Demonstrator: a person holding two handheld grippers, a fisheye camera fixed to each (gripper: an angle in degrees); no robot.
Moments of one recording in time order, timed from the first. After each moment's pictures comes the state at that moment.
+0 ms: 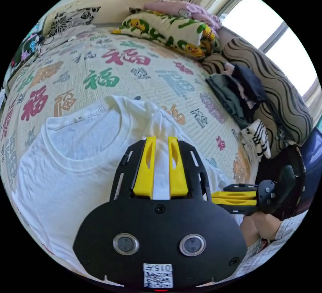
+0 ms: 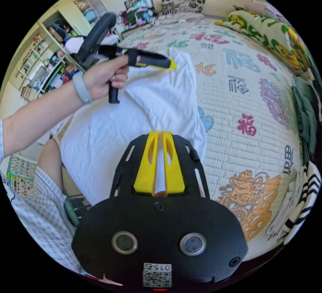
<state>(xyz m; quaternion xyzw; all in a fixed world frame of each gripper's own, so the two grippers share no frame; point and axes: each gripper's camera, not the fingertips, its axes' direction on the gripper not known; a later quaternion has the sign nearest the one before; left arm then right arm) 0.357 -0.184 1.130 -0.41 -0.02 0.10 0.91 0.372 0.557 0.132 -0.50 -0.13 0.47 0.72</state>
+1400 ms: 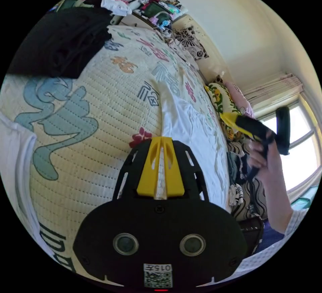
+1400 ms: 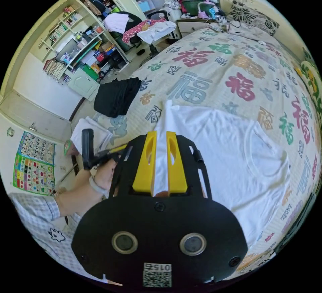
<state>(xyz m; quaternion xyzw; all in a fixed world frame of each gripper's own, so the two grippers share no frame) -0.083 0.003 0.685 -0.18 -0.09 -0.25 0.95 0.312 0.257 0.562 -0.47 -0.29 0.40 0.73</state>
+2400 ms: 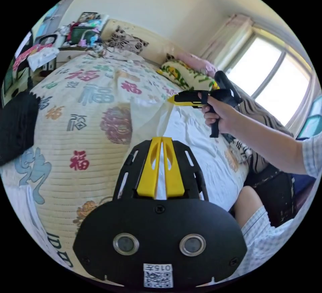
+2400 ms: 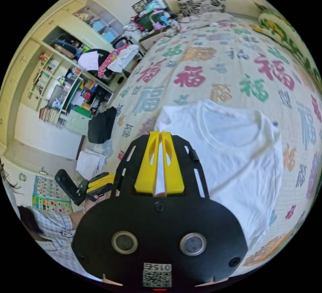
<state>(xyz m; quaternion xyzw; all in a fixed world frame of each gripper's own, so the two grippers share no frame) 0.011 -0.041 0.706 -0.24 -0.04 0.02 0.97 0.427 0.278 0.558 -0.44 -0.21 0.55 0.69</state>
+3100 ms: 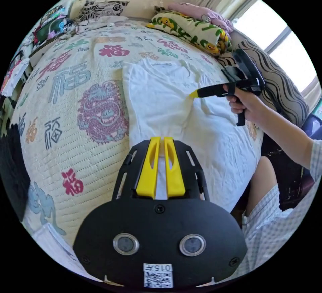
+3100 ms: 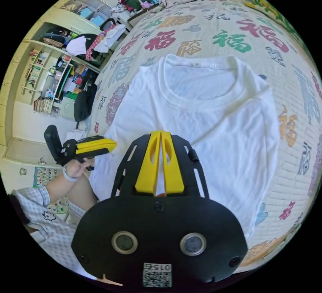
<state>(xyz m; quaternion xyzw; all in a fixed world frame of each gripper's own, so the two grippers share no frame) 0.031 -0.137 0.808 -0.40 -0.05 0.09 0.91 0.447 0.347 0.475 -0.50 -0.24 0.53 0.64</state>
